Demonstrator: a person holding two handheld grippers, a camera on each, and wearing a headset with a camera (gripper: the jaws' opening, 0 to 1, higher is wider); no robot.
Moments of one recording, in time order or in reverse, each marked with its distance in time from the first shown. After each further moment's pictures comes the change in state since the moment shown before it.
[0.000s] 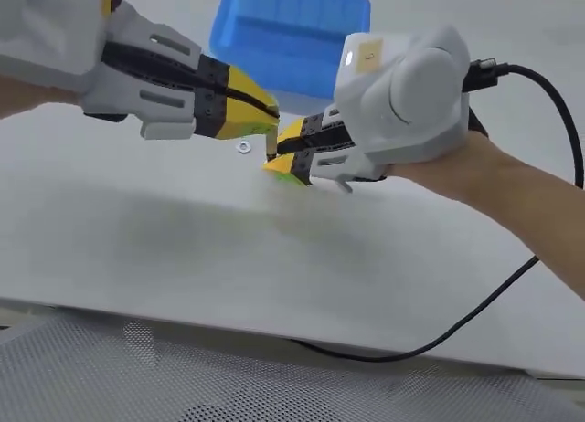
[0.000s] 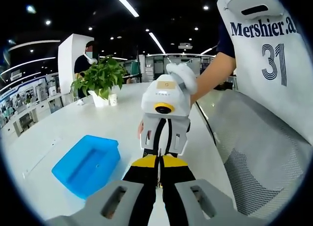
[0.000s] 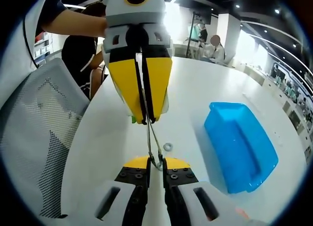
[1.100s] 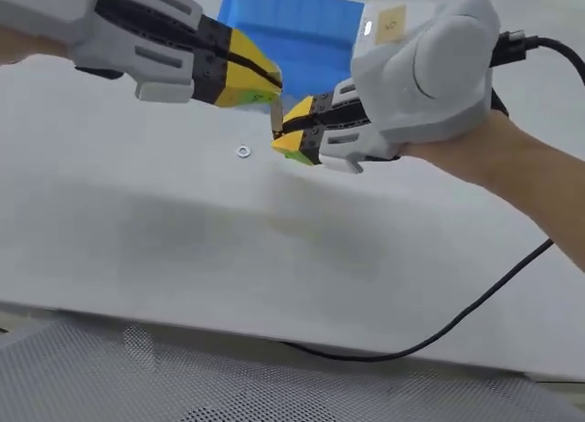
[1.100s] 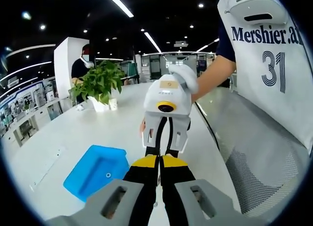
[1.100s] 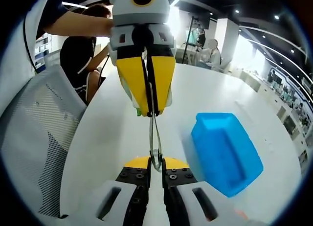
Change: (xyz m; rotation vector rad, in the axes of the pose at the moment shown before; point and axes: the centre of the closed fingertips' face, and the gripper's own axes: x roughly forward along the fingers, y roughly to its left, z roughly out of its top) left arm -0.010 0.020 0.020 0.054 0.011 -0.012; right arm -0.023 -0.018 0.019 -0.034 -0.021 -0.051
